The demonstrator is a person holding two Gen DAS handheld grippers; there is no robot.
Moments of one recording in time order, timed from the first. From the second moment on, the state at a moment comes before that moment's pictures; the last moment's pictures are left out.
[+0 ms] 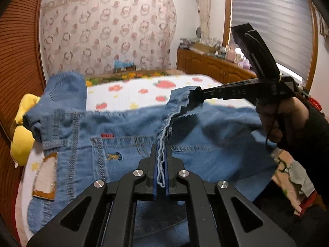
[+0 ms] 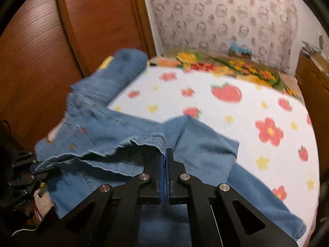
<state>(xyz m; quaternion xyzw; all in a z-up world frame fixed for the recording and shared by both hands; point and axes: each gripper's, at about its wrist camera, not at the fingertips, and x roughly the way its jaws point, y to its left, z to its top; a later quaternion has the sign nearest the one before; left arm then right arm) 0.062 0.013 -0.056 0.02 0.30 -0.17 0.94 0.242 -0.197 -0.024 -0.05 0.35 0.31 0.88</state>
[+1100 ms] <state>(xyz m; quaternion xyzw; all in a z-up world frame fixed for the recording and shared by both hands) 0.002 0.143 -0.067 -0.07 0.30 -0.07 0.95 0.243 0.004 0.041 -0.18 0.31 0.41 0.84</state>
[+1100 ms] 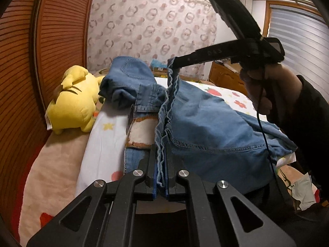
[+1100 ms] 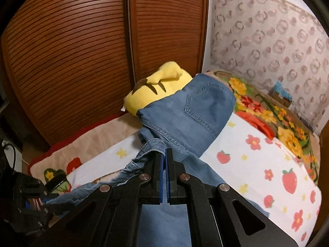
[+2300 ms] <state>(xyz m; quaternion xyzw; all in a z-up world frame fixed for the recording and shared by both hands) 0.010 0.143 -0.072 -0.06 0.33 -0.05 0.94 0.227 -0.038 0.070 -0.12 0.32 0.42 0.84</state>
